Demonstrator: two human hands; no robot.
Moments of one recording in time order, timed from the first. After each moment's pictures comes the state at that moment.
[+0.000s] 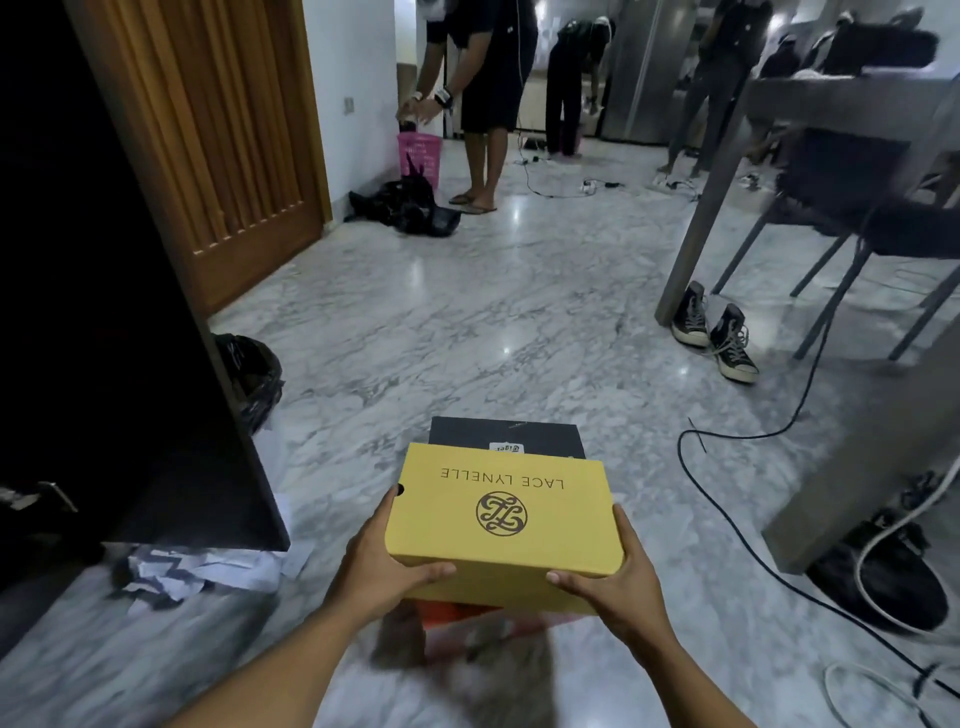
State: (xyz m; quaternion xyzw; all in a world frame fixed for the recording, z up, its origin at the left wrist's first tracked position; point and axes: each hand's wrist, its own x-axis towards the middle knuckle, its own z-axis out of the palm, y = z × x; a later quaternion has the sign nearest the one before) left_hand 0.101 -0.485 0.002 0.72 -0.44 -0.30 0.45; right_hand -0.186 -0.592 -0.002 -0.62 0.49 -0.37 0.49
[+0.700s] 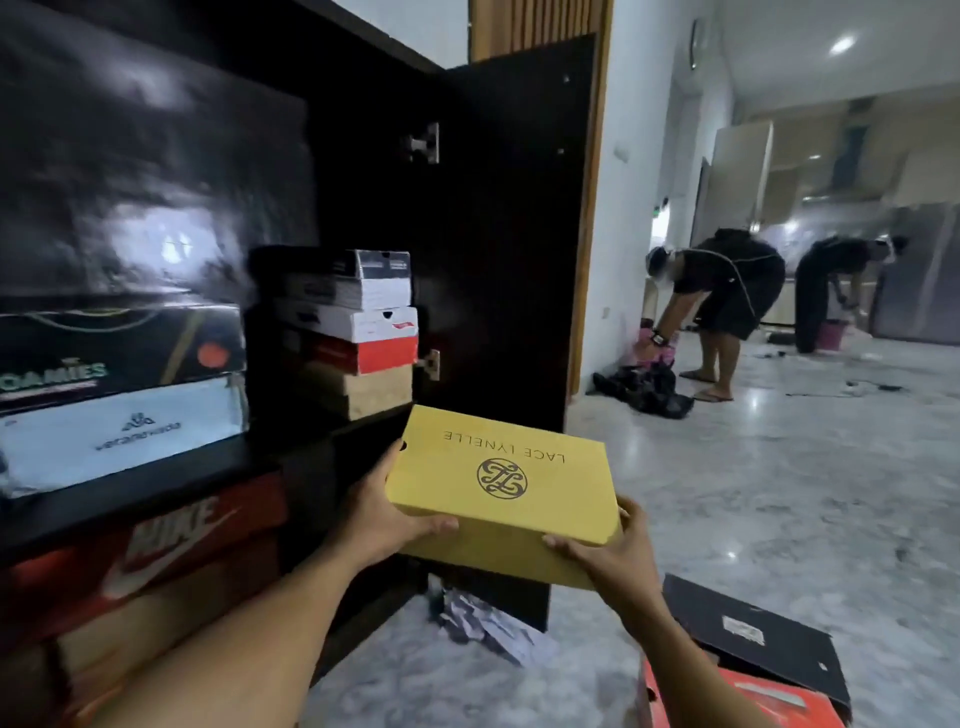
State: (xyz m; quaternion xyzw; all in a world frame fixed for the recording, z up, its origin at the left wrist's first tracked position) left_hand 0.210 -0.153 0.272 0.78 -0.33 0.00 0.53; right_hand 0.016 -0.378 0.232 -0.73 0.25 -0.36 0.52
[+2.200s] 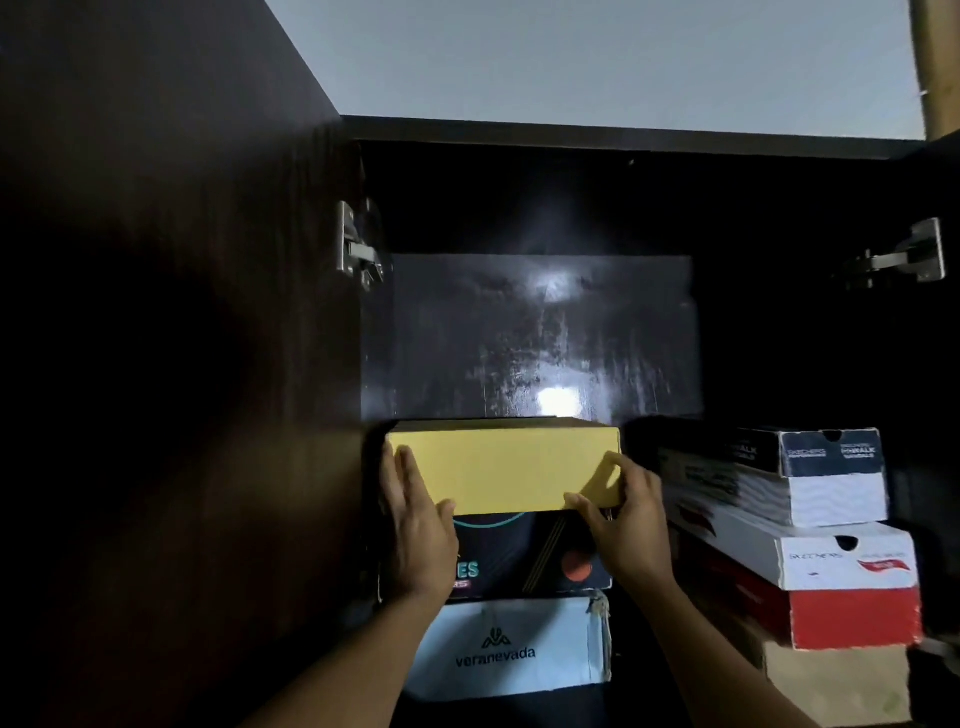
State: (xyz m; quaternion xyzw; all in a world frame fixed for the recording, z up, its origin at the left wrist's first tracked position) left_hand 0.446 0.076 0.438 0.76 0.03 0.59 0.27; right_hand 0.486 -0.145 0.444 -0.74 -0.16 -0.39 0.52
